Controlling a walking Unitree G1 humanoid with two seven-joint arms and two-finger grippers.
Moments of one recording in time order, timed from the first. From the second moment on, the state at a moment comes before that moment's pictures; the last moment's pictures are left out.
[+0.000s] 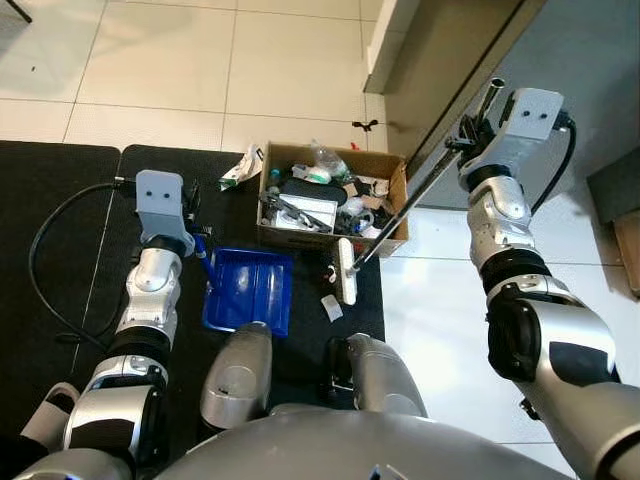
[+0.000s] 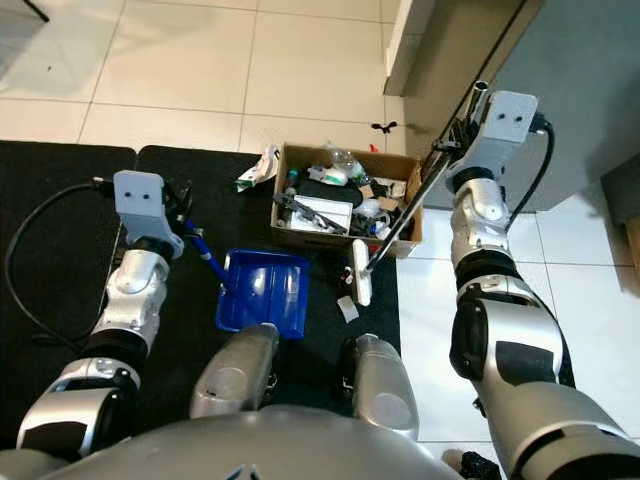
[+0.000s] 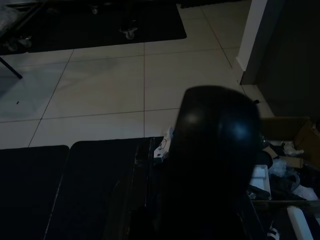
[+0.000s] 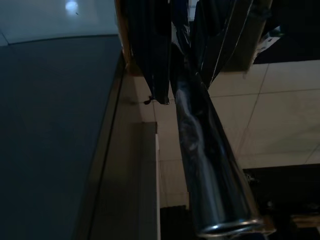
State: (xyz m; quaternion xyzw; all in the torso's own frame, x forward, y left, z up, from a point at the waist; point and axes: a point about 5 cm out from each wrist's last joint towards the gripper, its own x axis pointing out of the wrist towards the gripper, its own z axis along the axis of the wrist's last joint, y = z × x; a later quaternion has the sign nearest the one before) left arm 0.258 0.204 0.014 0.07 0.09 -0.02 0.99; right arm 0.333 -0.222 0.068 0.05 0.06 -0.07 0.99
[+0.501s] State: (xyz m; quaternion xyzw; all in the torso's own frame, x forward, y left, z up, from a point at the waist) left arm 0.257 0.205 0.013 0.07 0.09 -0.03 0.99; right arm 0.328 -0.234 0.068 0.05 0.03 -0.14 0.99
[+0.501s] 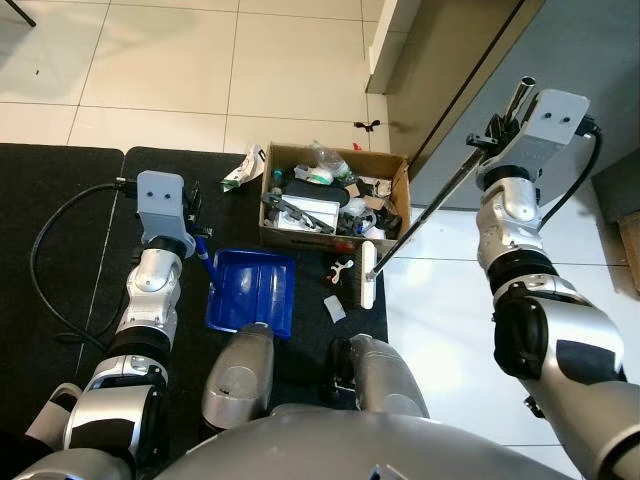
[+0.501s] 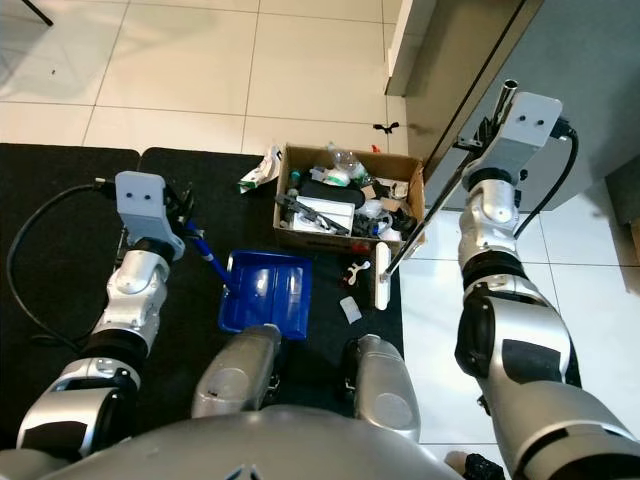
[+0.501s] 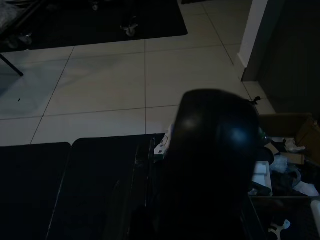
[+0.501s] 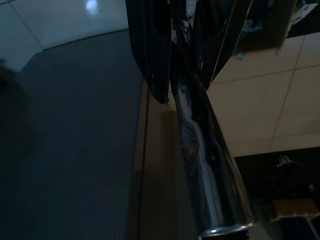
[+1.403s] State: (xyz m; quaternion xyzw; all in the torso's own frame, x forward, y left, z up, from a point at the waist) left arm 0.242 0.209 0.012 0.07 0.10 -0.05 0.99; right arm 0.323 -0.228 0.069 0.05 -0.01 -0.17 0.98
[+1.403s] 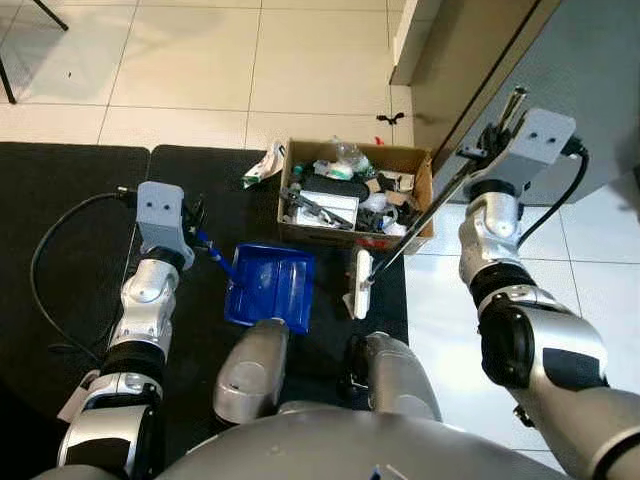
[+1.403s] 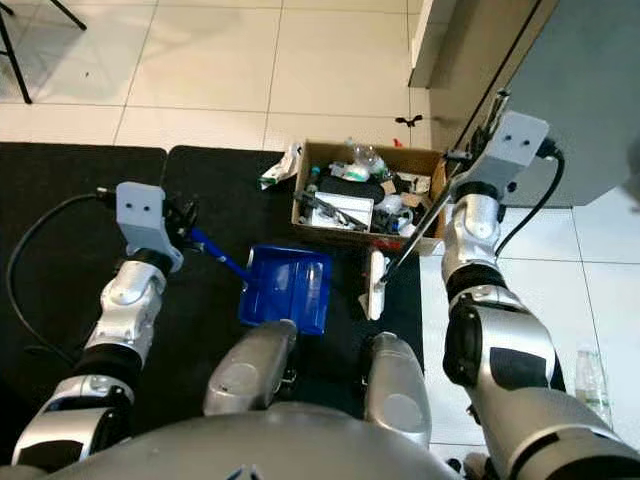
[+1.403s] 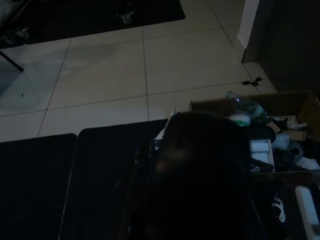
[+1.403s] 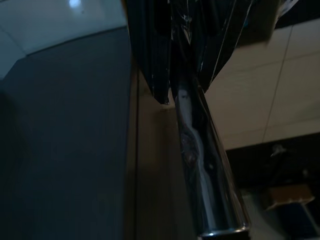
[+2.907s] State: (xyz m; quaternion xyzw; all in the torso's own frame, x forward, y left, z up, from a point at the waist) left arm 0.238 0.206 0.020 0.07 0.10 -0.06 0.99; right arm 0.335 -0.179 0.062 0.27 0.01 -0.09 0.96
